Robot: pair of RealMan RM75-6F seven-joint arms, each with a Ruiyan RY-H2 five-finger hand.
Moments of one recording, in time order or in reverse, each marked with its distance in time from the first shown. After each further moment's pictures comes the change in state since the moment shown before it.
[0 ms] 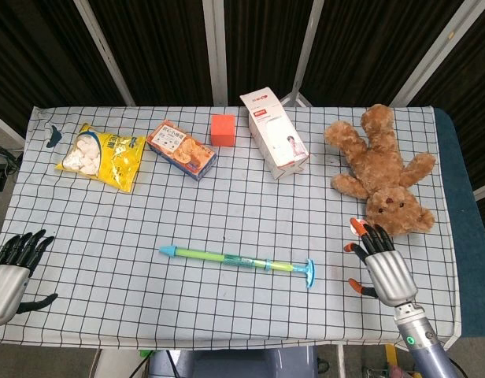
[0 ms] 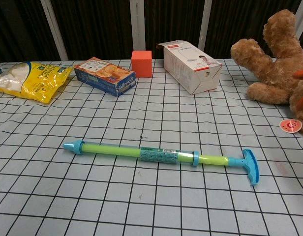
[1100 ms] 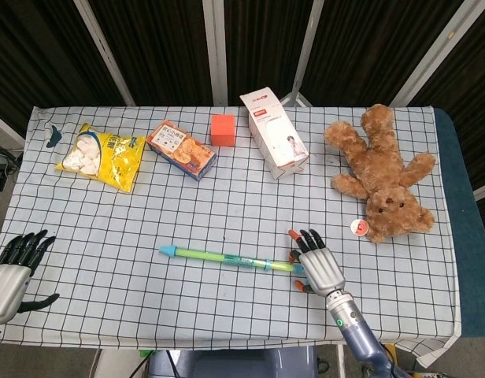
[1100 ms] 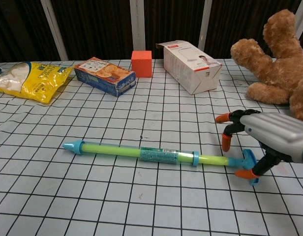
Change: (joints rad) left arm -0.008 0.002 0.000 -0.003 -0.011 -0.026 -0.025; right arm 0.160 -0.321 0.048 0.056 0.264 -0.196 -0.300
